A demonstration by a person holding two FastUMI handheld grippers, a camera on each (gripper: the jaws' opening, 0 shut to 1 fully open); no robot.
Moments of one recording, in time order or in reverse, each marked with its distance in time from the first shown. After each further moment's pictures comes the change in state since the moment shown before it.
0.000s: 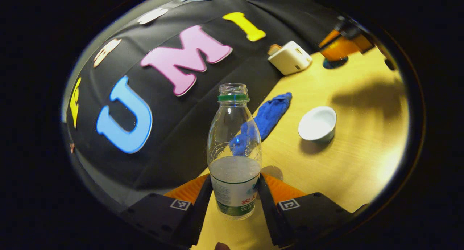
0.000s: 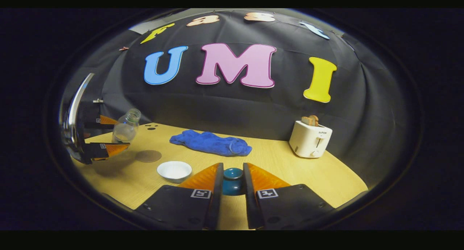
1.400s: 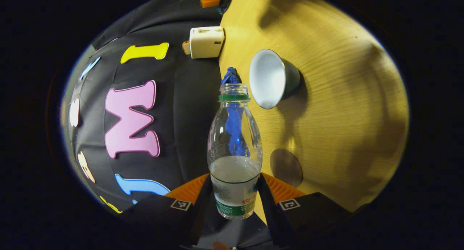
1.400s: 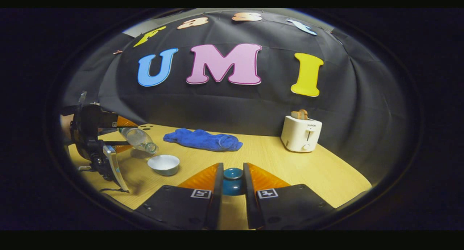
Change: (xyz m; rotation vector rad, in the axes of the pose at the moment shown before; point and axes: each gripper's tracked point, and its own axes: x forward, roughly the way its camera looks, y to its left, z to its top) left arm 0.039 -0.016 0.009 0.774 0.060 -0.007; right arm -0.015 -0.032 -0.019 0.038 -0.007 -0.034
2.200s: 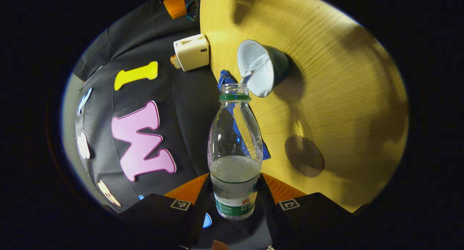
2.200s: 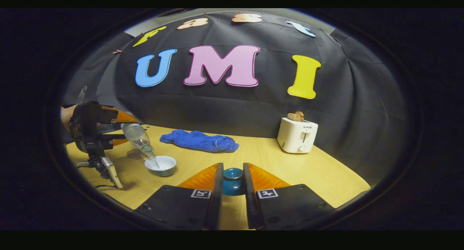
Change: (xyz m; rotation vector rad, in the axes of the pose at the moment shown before) left arm 0.002 0.028 -0.006 0.216 -0.034 0.084; right arm -0.003 -0.004 0.003 -0.007 -0.016 -0.026
